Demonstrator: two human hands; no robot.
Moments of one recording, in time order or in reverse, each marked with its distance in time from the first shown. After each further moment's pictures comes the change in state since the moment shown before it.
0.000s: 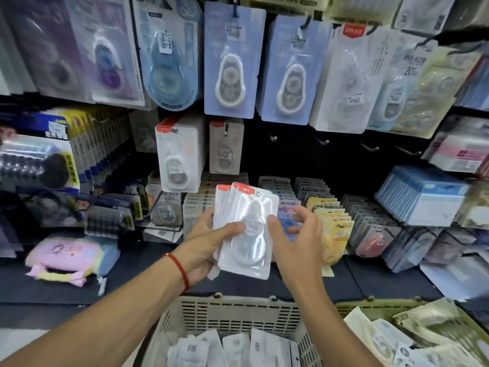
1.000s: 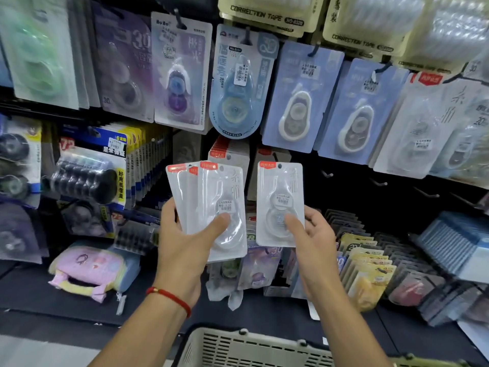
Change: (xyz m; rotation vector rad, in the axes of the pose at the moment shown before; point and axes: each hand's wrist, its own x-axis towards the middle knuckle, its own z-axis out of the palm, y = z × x) left_hand -0.021 0.064 -0.065 -0.007 0.420 0.567; right_hand 0.044 -0.051 0.073 0.465 -0.162 -0.005
